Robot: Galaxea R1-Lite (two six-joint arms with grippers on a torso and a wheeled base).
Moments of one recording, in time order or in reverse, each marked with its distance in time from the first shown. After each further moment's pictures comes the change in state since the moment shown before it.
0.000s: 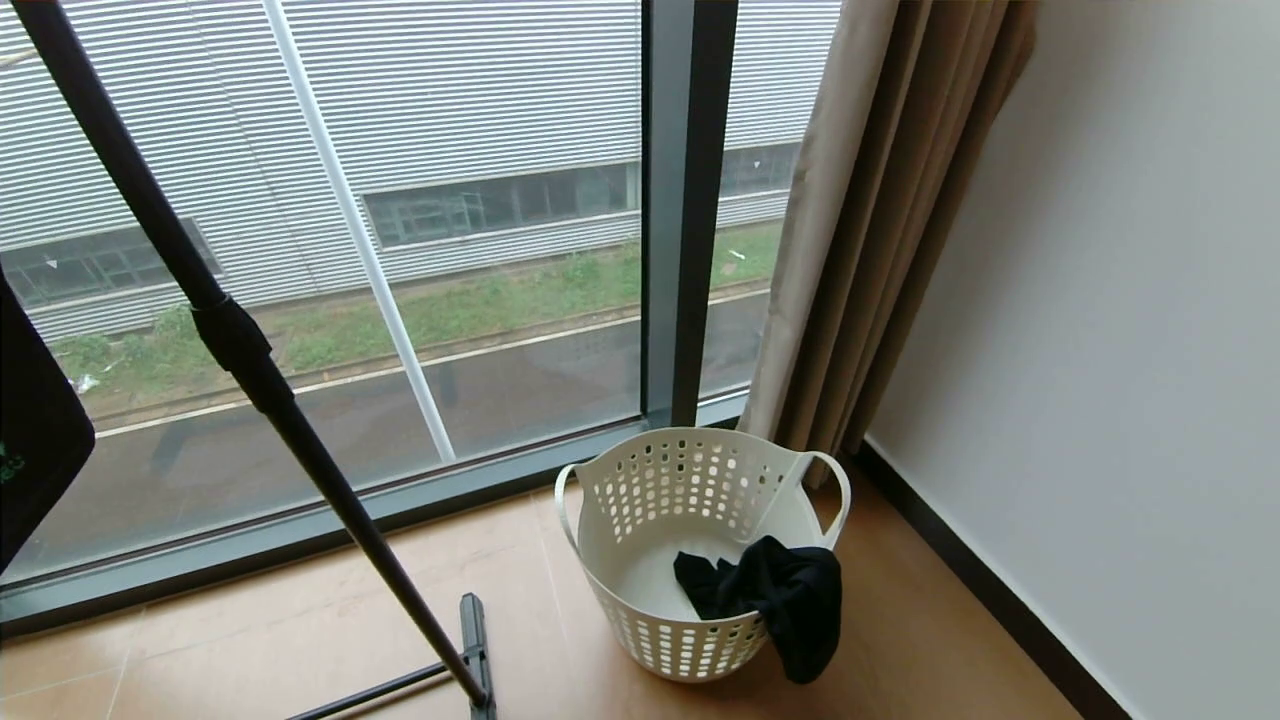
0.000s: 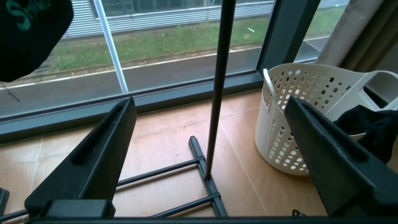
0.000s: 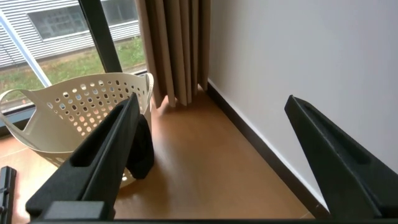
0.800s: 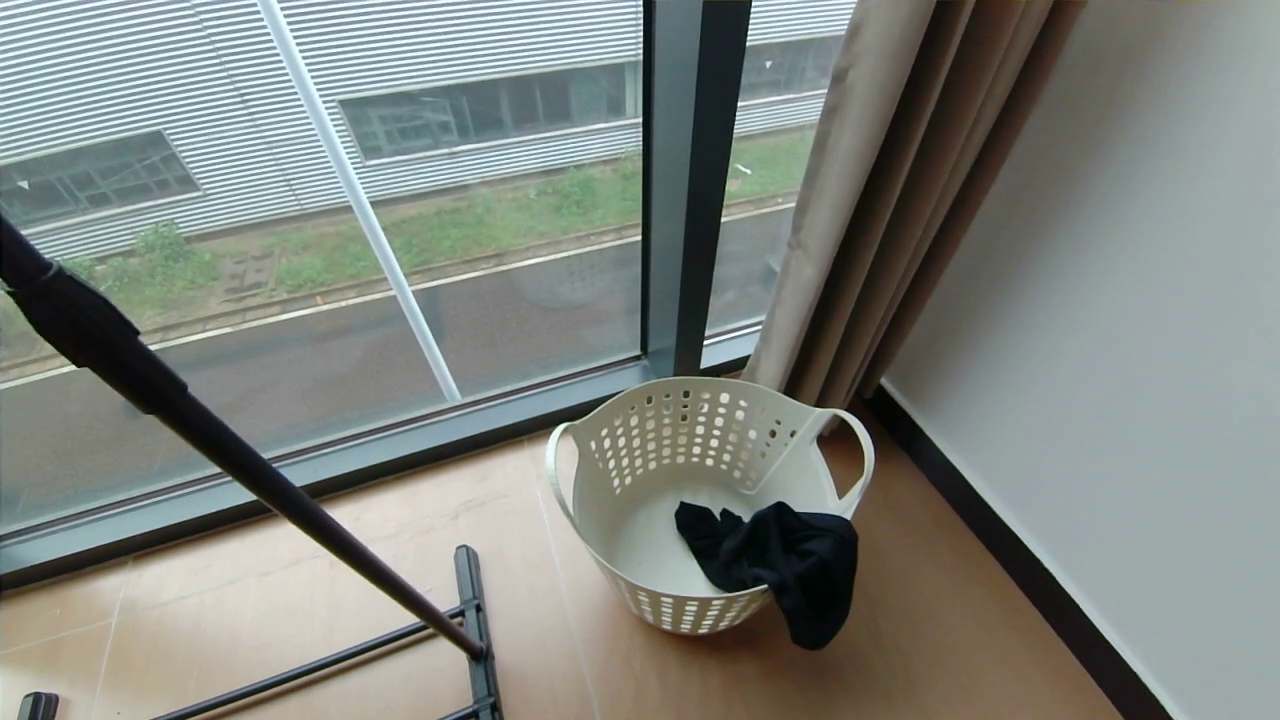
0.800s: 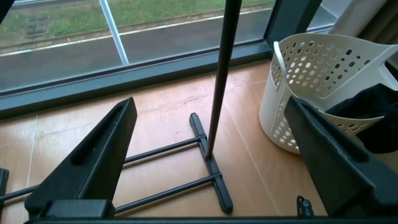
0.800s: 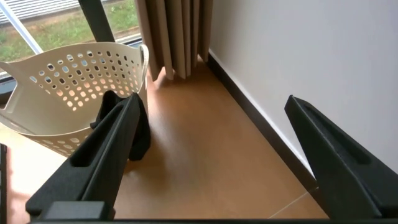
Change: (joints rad) left arm 0.000 0.000 0.000 0.000 0.000 0.000; right arm 0.000 0.000 0.000 0.000 0.000 0.000
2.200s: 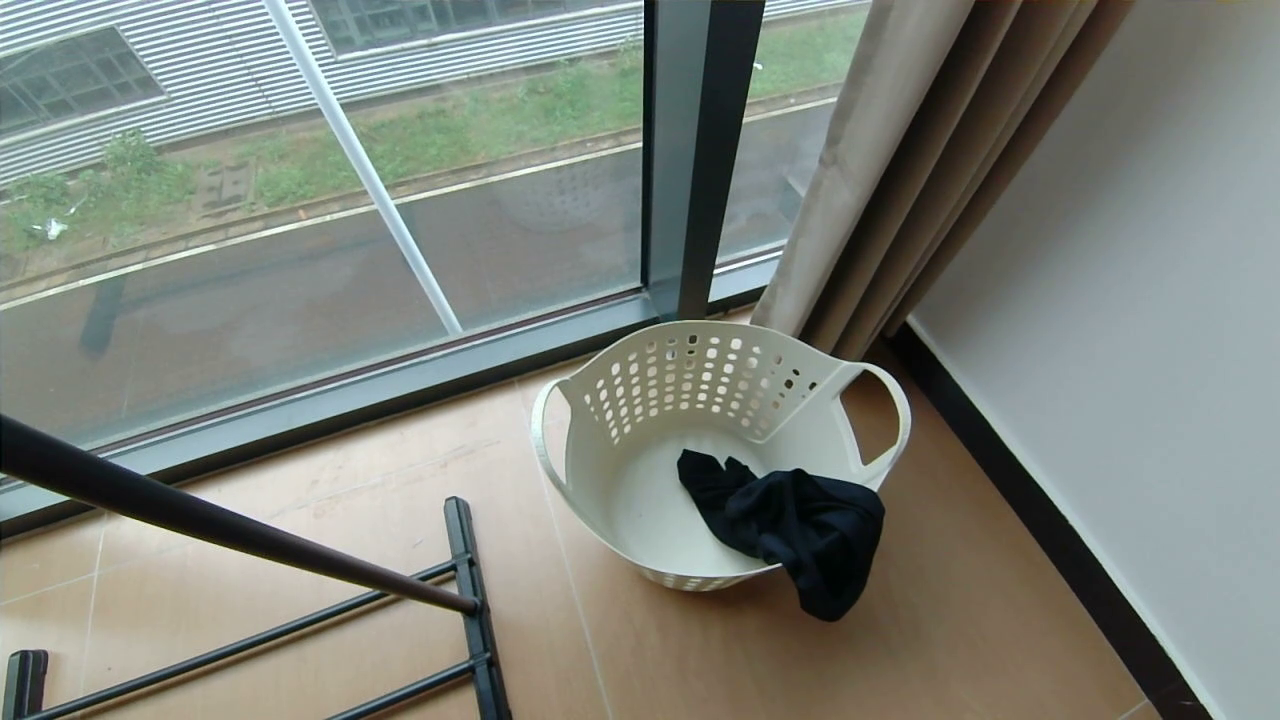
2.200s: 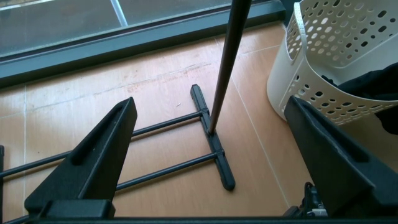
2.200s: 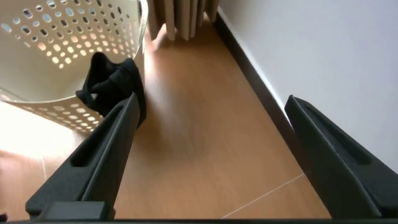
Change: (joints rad) left arm 0.000 0.000 0.000 -0.001 0.003 -0.001; right arm 0.002 0.022 -0.003 0.024 0.048 -0.053
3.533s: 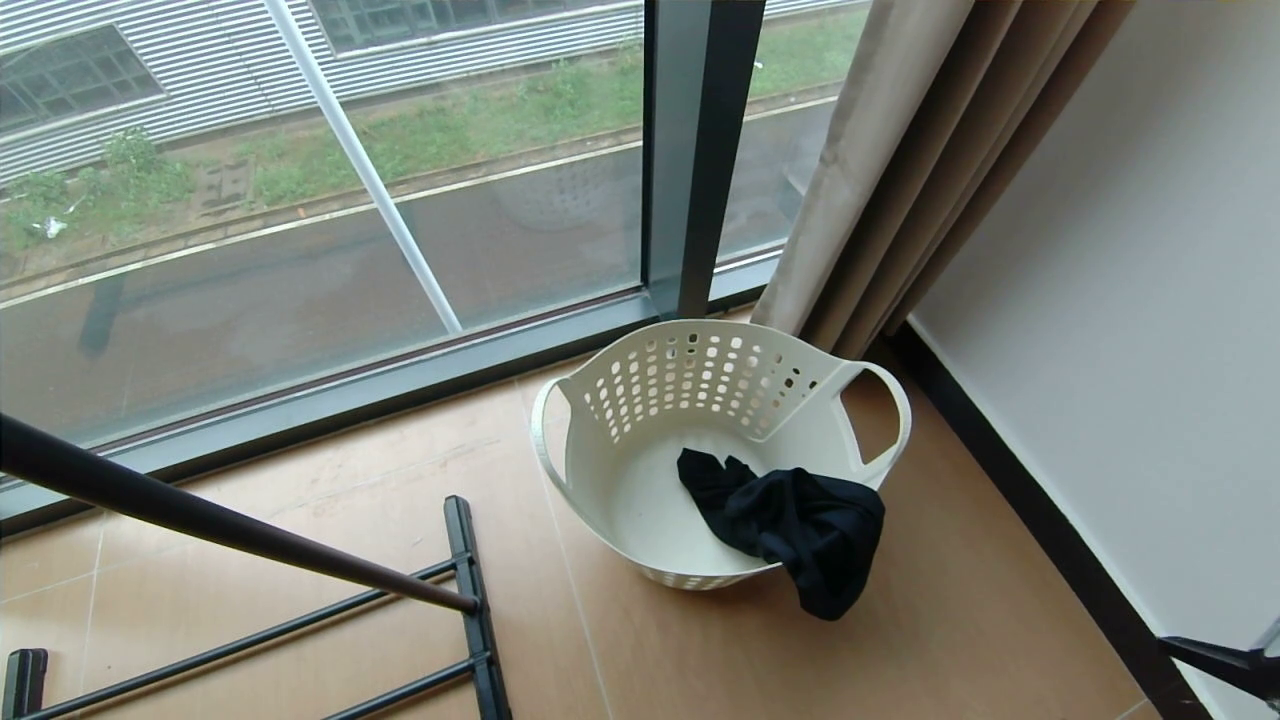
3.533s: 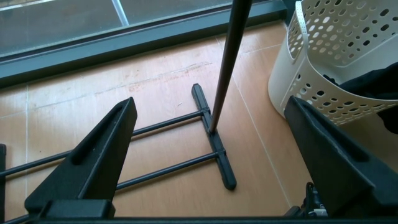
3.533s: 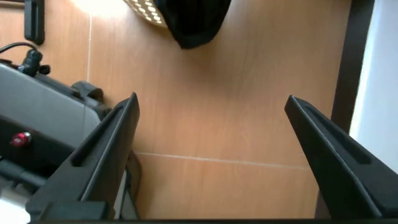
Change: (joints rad) left arm 0.000 0.000 0.001 0.000 0.004 0.003; right arm 0.302 0.871 -0.117 -0.252 0.064 -0.238
